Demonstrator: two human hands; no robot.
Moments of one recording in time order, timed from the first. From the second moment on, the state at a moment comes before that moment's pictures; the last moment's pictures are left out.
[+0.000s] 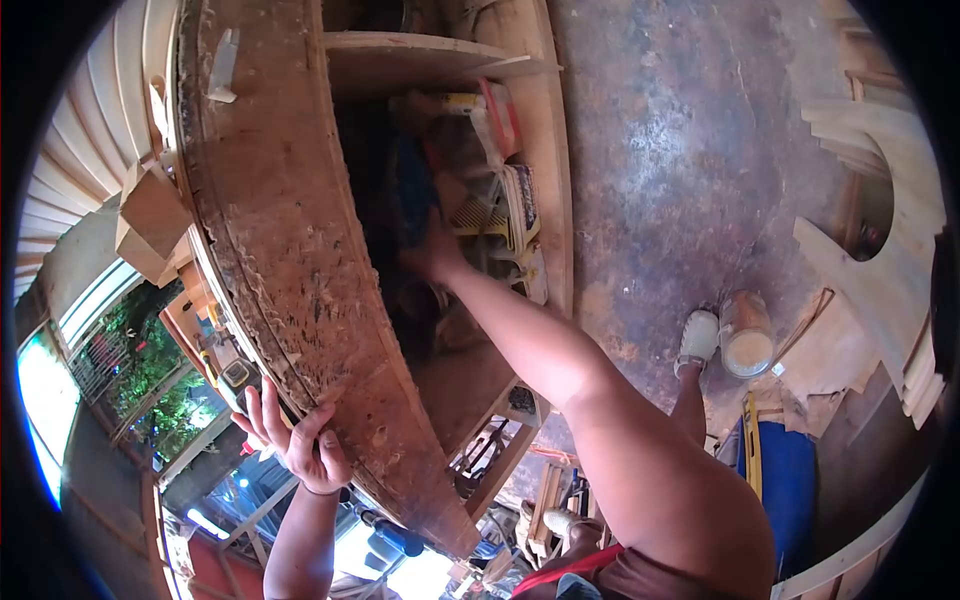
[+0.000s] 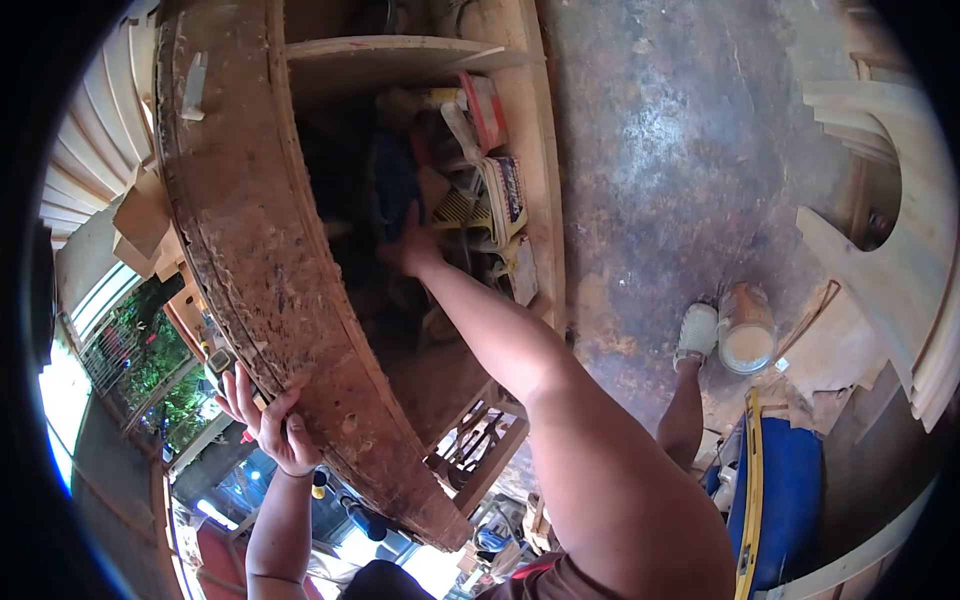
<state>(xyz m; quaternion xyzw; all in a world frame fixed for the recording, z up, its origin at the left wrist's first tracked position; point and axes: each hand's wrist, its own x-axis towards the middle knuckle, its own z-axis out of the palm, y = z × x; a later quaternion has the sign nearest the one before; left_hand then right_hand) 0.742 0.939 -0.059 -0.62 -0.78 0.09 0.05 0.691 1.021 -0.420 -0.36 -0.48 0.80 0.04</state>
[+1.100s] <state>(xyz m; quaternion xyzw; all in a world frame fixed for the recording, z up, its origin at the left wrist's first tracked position) 0.742 0.947 -0.061 -0.64 -0.76 0.10 0.07 1.221 1.006 -0.467 -0.38 -0.42 0.82 -0.04</state>
